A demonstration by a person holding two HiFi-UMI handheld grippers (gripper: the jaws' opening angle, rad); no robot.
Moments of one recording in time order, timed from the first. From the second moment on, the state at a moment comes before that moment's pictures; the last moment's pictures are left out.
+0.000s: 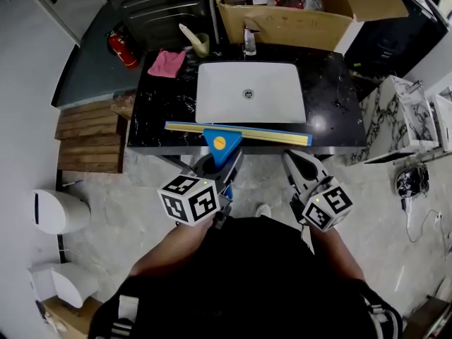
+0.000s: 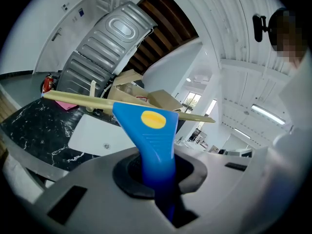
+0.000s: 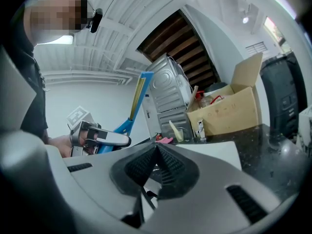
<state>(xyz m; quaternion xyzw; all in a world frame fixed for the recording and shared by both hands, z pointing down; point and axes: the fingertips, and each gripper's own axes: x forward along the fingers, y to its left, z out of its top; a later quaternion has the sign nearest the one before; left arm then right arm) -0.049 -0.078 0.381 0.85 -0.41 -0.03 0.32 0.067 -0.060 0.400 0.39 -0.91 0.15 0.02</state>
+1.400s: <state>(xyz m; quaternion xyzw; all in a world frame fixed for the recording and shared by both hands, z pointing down) -0.071 -0.095 0.370 0.86 -0.40 -0.03 0.31 0.043 -0.071 0.395 0.39 -0.91 0.16 0.01</state>
